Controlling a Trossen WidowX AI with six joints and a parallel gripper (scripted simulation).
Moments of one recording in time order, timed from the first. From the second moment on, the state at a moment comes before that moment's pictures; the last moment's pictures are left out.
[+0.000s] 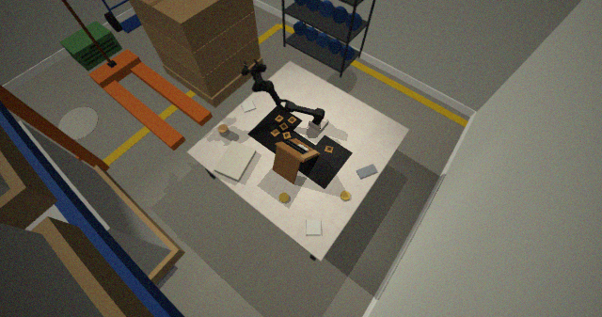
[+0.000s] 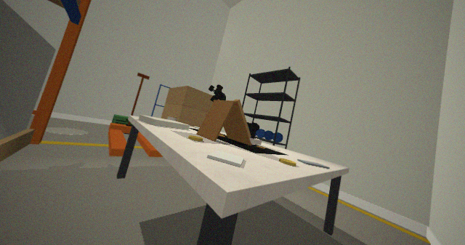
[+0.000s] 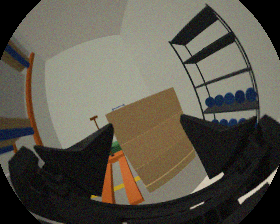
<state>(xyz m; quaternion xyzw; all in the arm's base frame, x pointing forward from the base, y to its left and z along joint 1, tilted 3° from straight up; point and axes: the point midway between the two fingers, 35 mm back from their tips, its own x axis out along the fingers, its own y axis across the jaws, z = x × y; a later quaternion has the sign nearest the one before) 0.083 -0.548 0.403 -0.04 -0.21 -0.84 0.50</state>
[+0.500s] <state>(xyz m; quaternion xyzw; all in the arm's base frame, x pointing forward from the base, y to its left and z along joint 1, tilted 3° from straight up) -0.005 -0.483 0.495 -0.19 -0.24 -0.85 0.44</state>
